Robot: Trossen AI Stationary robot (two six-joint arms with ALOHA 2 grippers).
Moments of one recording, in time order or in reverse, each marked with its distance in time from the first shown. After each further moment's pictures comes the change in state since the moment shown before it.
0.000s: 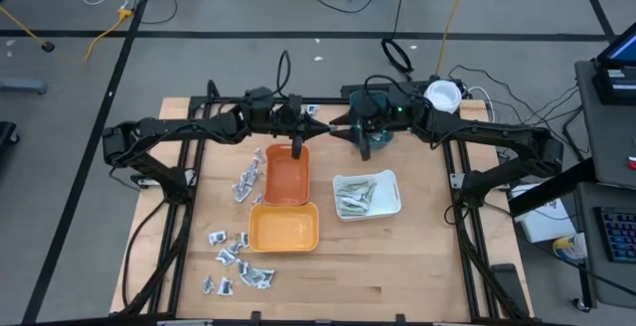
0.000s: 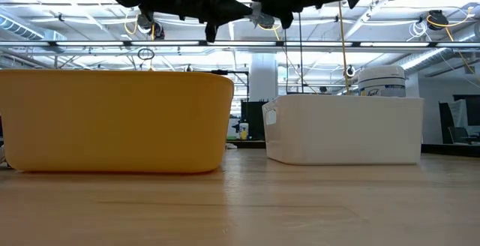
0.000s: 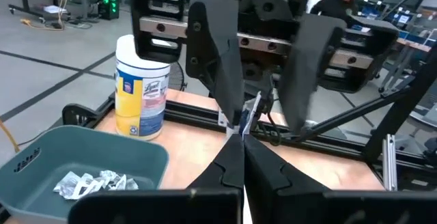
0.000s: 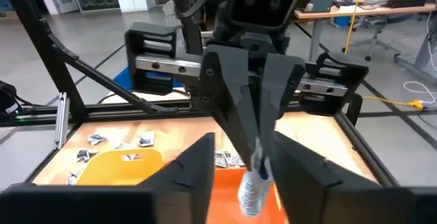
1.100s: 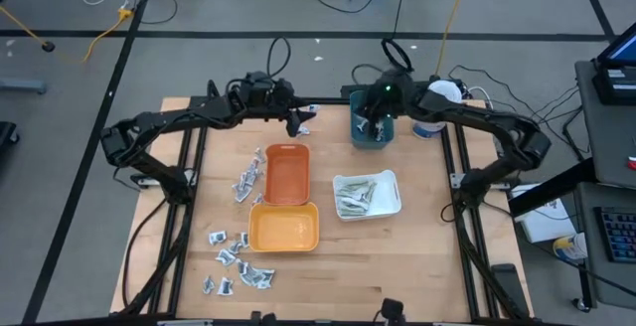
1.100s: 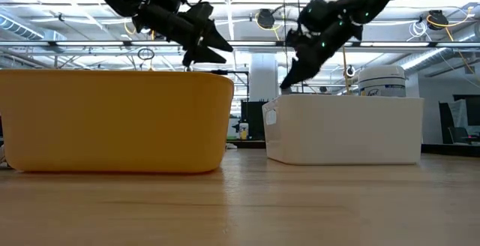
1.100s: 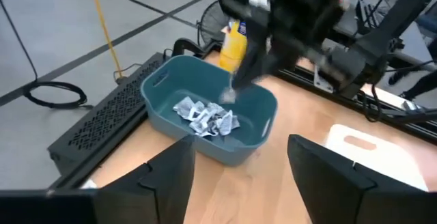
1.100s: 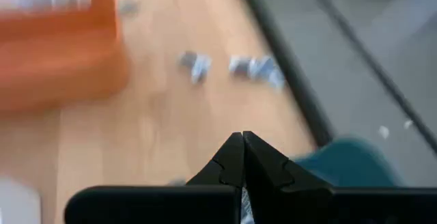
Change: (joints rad) left arm 0.198 0.000 0.001 -0.251 -0.096 0.025; right arm -0.304 0.139 -0.003 -0.372 0.150 -0.309
